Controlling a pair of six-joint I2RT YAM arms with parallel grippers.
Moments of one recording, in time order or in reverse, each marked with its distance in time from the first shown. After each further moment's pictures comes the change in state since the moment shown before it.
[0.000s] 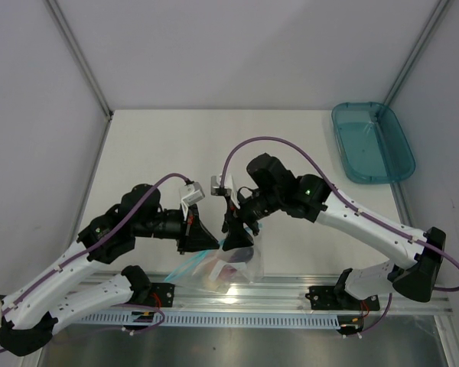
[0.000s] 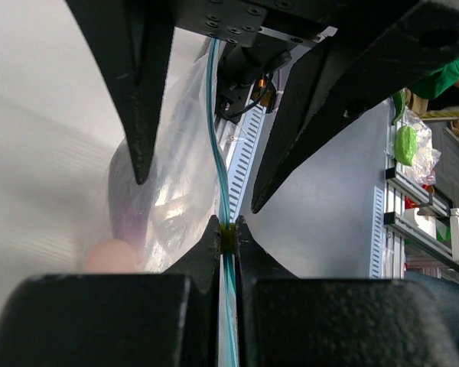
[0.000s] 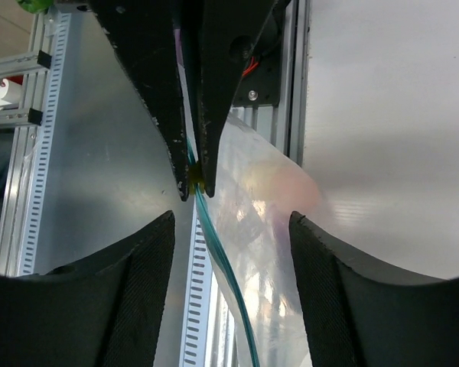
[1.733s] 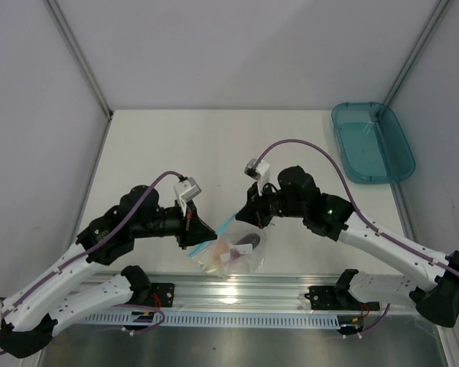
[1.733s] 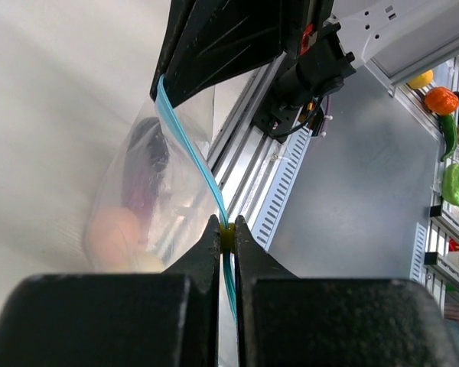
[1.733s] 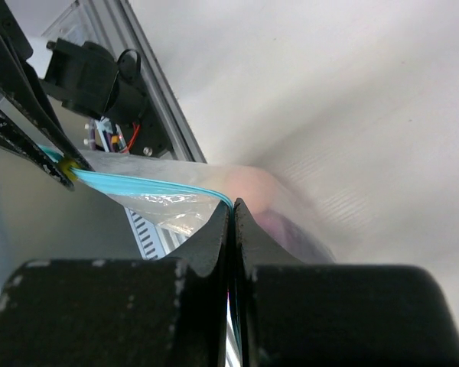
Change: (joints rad) left arm 0.005 -0.019 -0.017 0.000 -0.154 0.000; right arm -0.095 -0.239 -0.361 0.362 0.398 0.372
